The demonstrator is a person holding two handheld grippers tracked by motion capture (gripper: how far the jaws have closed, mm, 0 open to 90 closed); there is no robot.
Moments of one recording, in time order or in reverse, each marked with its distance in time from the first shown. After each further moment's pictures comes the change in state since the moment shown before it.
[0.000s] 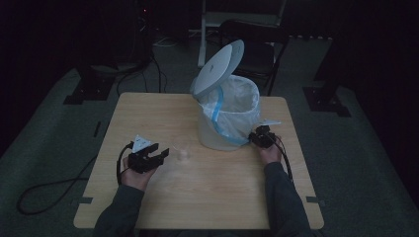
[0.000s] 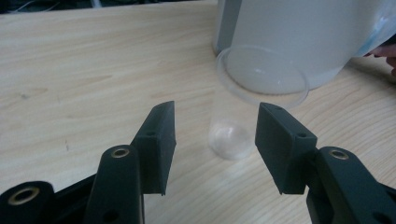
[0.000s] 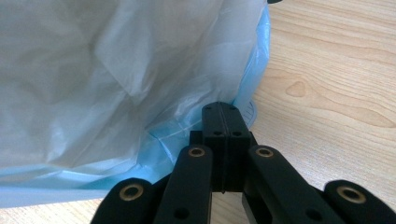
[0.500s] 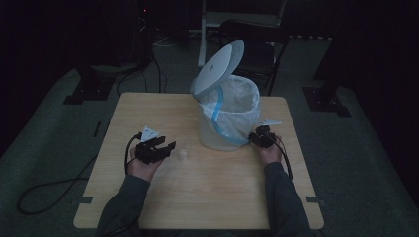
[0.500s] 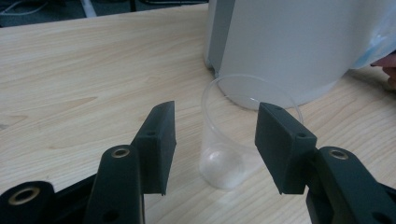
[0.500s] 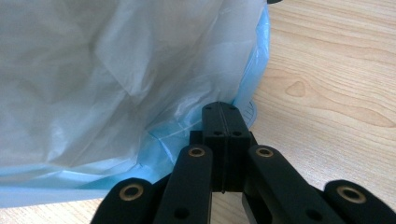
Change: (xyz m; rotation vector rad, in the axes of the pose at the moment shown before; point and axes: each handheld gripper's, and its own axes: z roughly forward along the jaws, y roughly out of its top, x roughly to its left) left arm -0.005 0.025 0.023 0.033 -0.019 0.018; right arm 0.000 0.000 0.000 -0.001 -0.001 0.003
